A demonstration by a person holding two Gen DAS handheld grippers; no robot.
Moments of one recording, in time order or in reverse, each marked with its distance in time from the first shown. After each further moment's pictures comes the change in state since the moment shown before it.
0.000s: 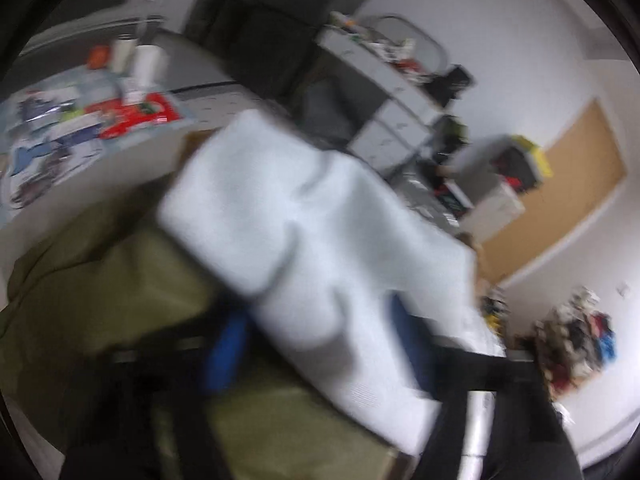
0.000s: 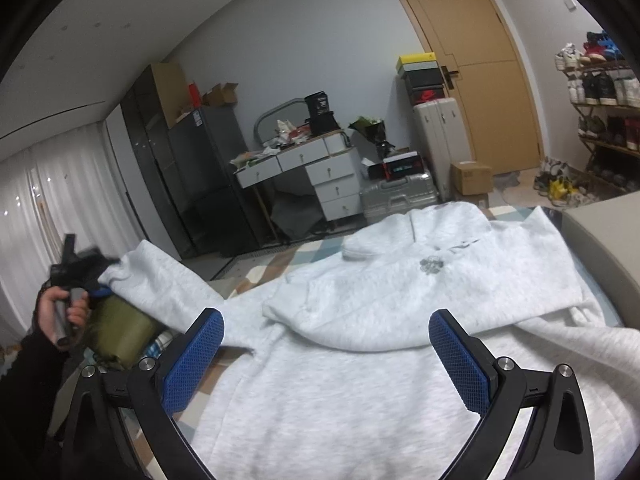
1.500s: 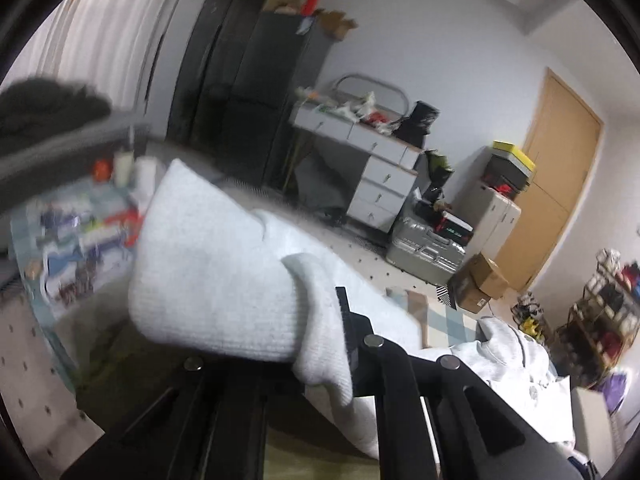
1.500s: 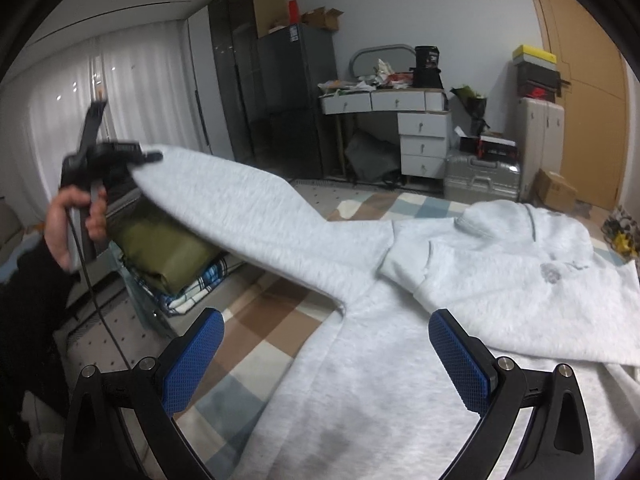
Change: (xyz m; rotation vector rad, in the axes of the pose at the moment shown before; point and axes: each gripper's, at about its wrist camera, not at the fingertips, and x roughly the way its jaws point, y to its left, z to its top) left arm -0.053 -0.015 0.020 0.300 -0.295 -0.004; right arm 0.070 0.122 -0.033 -0.333 0.217 0.164
